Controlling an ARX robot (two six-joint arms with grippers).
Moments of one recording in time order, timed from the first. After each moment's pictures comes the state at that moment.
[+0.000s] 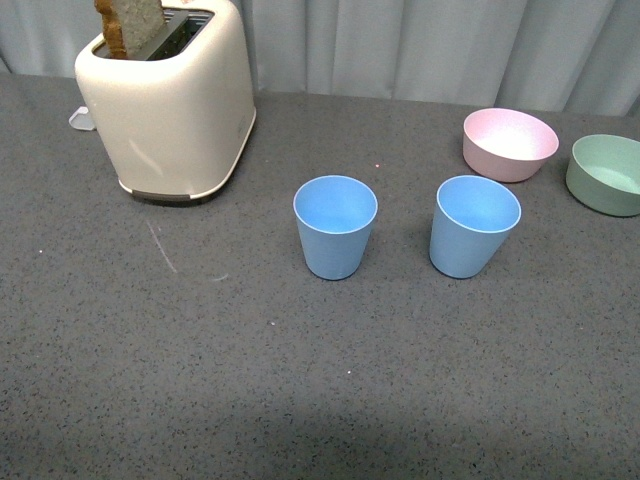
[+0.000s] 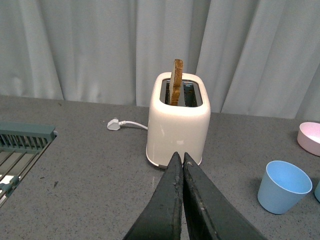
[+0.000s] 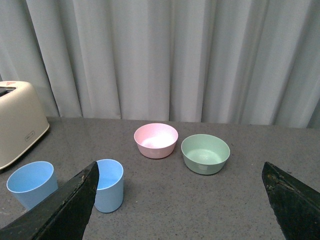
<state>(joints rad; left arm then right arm) 0.00 0.22 0.02 0.22 0.00 -0.01 0.00 0.00 0.00 0.00 0.00 0.00</state>
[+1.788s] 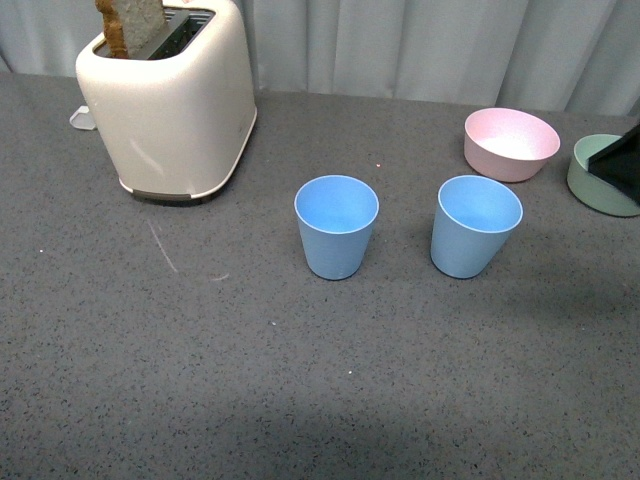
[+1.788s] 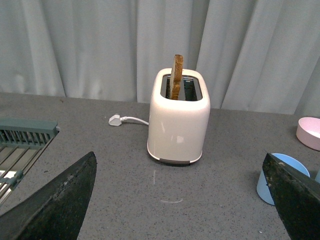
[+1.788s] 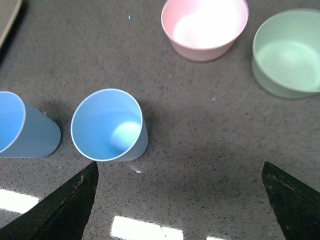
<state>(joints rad) 0.00 0.00 0.02 0.00 0.00 -0.01 0.05 1.58 0.67 0.18 -0.13 0.08</state>
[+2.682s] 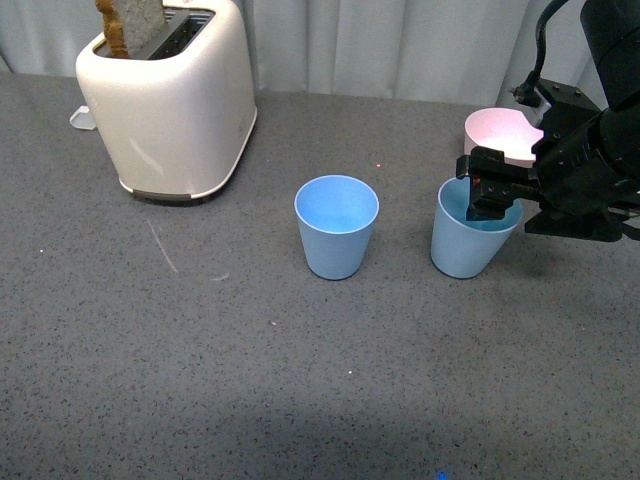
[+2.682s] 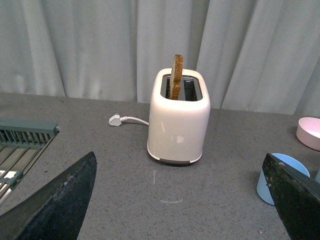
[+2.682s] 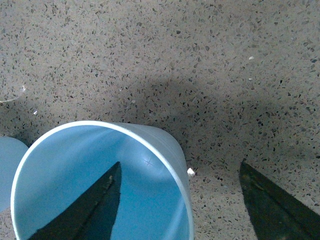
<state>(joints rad) 0.00 0.00 0.02 0.00 0.00 -0.01 0.16 2.10 1.16 -0.11 -0.10 0.27</state>
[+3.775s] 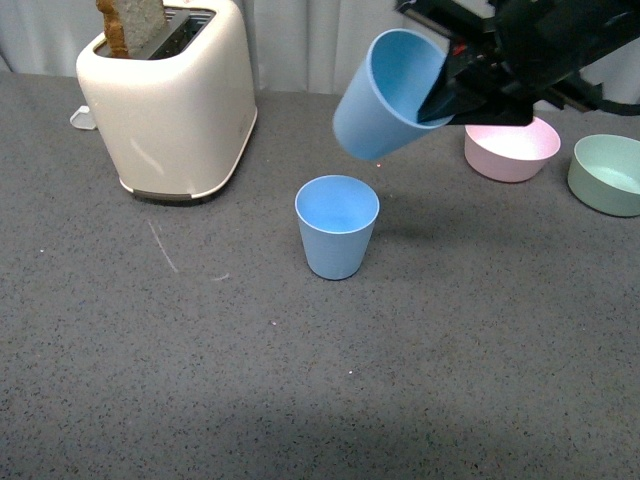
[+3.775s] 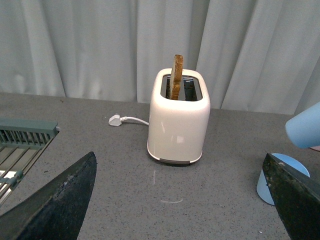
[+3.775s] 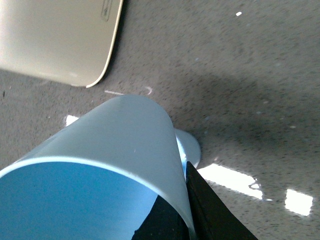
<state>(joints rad) 0.00 0.00 0.02 0.00 0.00 -0.01 0.30 1.95 1.29 -0.25 -0.33 0.35</state>
